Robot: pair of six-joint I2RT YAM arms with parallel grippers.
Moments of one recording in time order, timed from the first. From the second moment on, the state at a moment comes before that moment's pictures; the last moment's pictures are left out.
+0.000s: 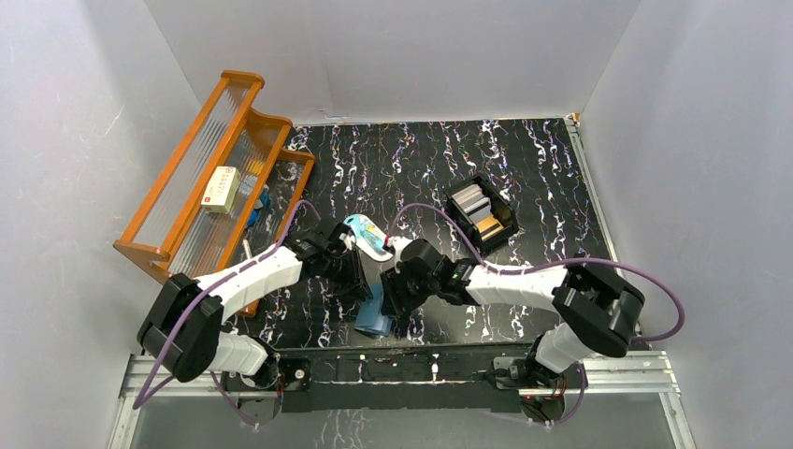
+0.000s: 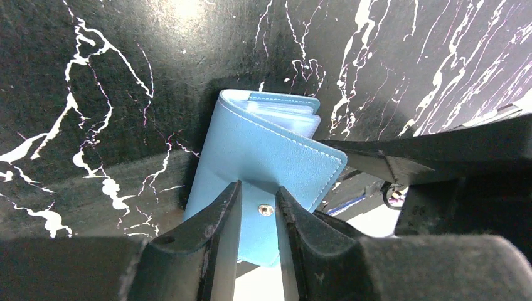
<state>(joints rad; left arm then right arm) -0.63 1.36 0.74 -0.54 0.33 -0.85 1.04 1.51 0.71 -0.04 -0.22 0.56</state>
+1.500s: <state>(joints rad) -0.62 1.34 0.64 -0.52 0.32 -0.85 1.22 1.45 0.49 0.41 0.05 0.15</state>
